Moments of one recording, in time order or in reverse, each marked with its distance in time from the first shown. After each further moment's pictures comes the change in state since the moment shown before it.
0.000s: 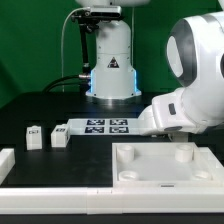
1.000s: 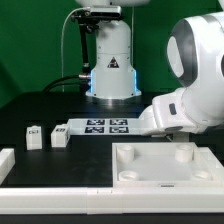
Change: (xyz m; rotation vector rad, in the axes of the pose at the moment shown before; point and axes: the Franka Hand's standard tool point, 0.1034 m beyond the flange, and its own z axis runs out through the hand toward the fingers) arm 0.000 -0.001 0.000 -0.001 0.000 -0.001
